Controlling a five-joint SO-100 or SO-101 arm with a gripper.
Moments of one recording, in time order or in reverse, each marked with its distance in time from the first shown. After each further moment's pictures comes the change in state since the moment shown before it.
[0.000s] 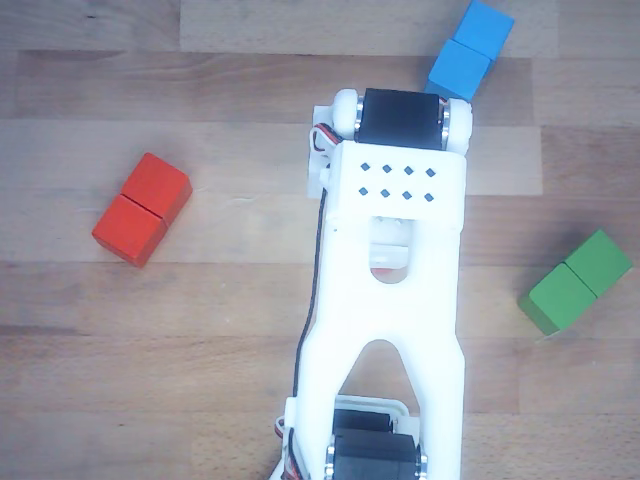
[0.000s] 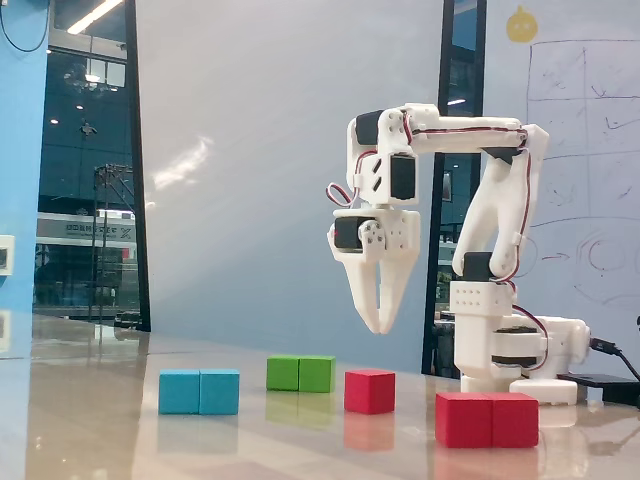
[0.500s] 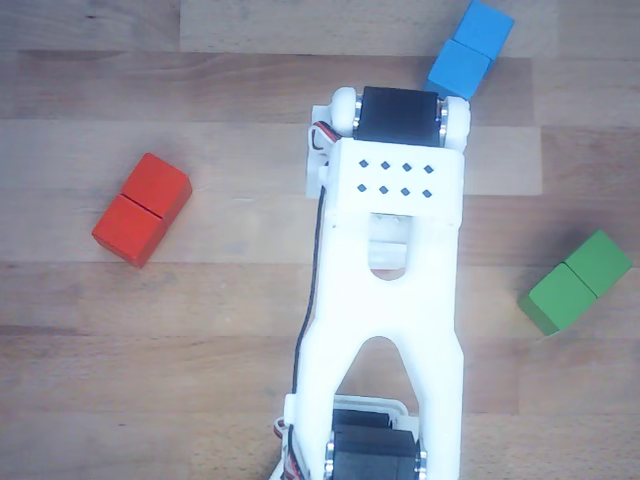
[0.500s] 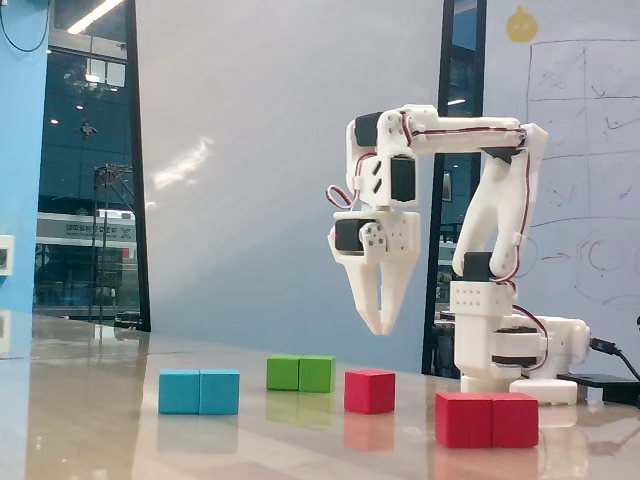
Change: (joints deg) arm -1.0 -0.7 0.0 0.0 0.0
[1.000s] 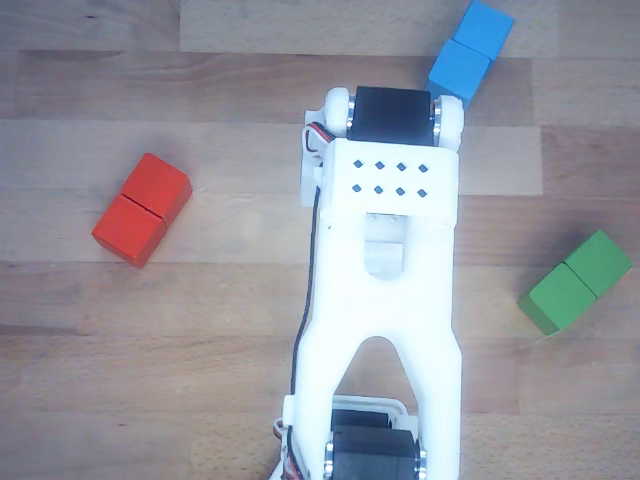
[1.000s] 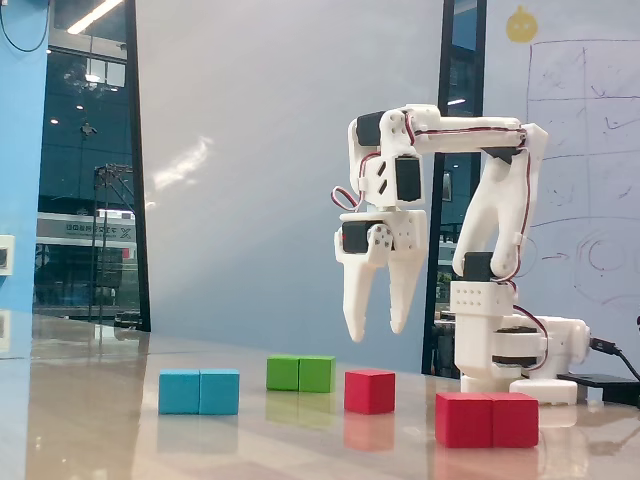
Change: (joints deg) arm -0.3 -0.1 0.0 3.6 0.0
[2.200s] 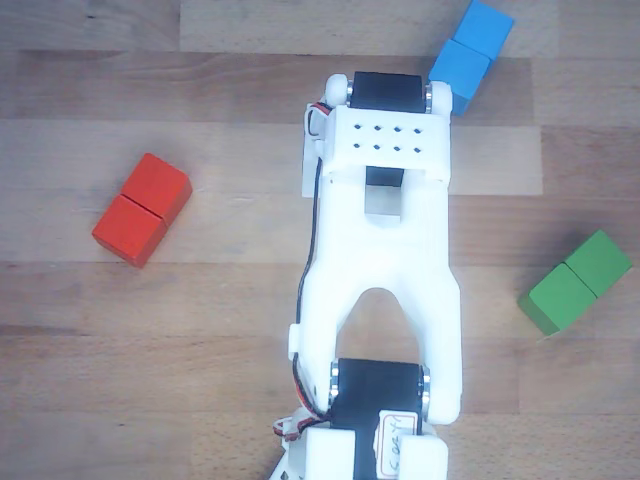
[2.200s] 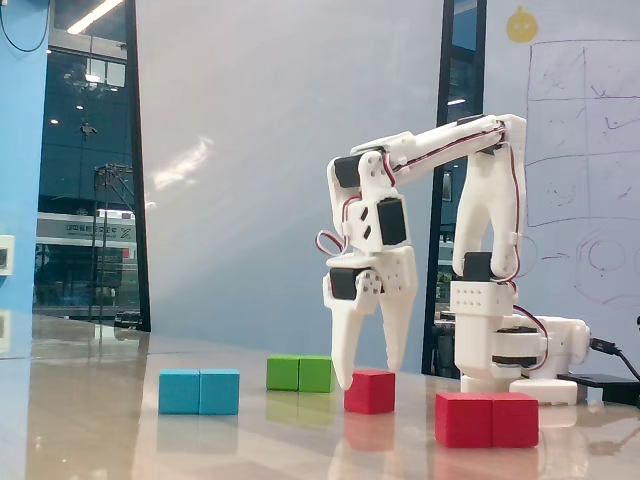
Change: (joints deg) arm 0.0 -14.2 1.6 -9.1 0.0
